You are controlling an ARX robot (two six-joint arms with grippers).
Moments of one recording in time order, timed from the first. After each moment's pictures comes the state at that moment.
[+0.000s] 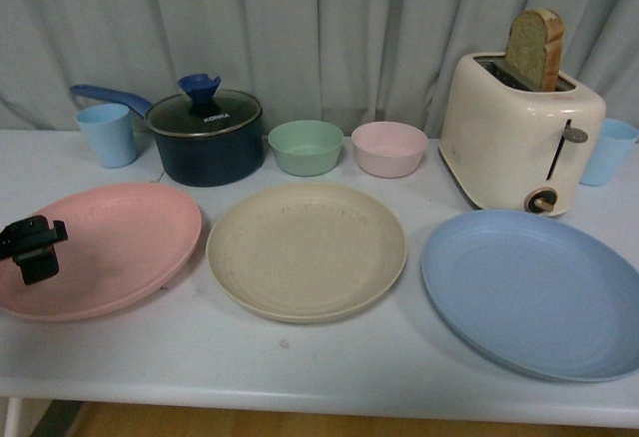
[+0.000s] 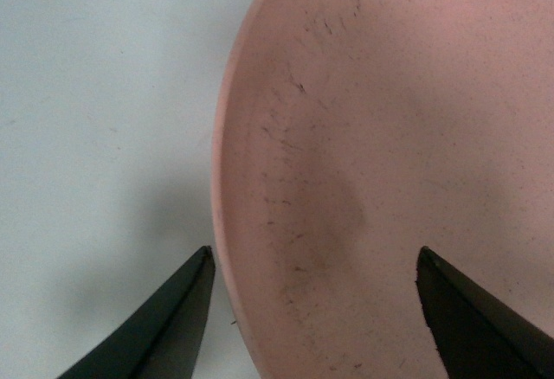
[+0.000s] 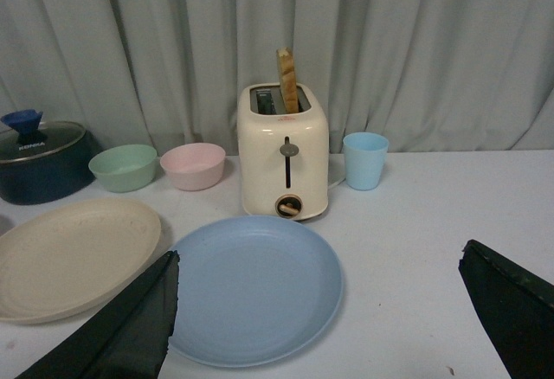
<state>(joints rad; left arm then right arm) 0.18 2.07 0.93 0.27 -0.07 -0.26 0.00 0.00 0.01 0.00 0.00 0.00</state>
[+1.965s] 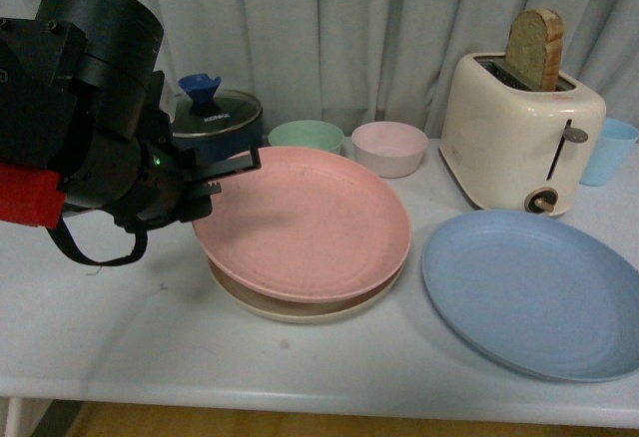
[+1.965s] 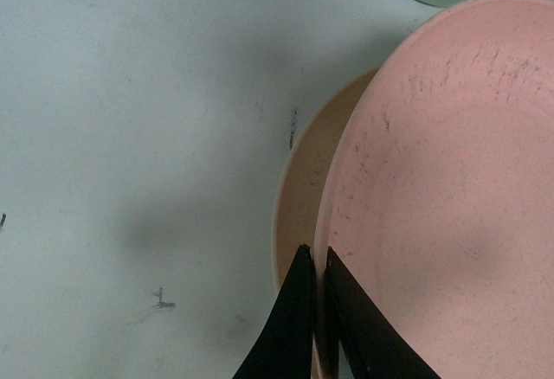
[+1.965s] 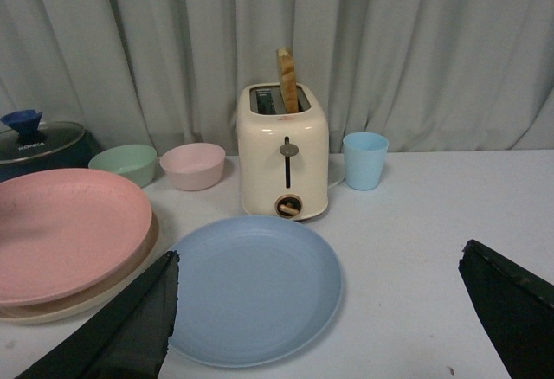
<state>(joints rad) -0.26 1.98 1.08 0.15 -0.13 -0.42 0.00 0.00 0.01 0.00 0.00 0.00</state>
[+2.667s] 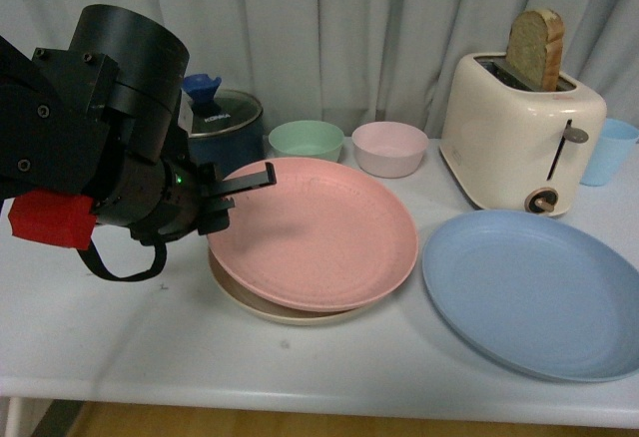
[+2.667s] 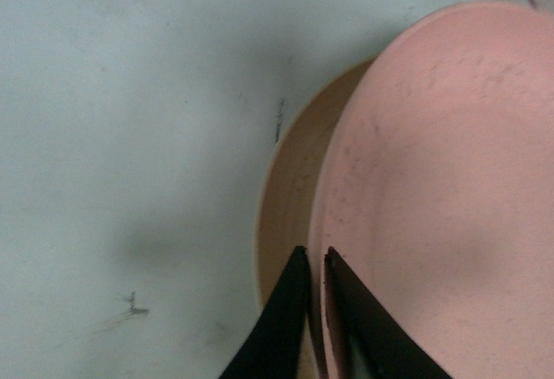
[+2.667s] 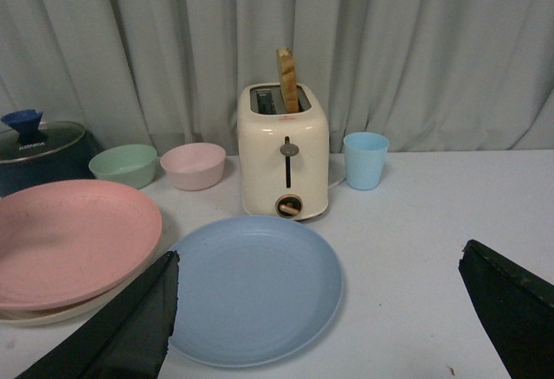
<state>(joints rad) -0.29 2.03 1.08 0.21 -0.16 -0.43 0.00 0.00 0.01 0.00 0.00 0.00</state>
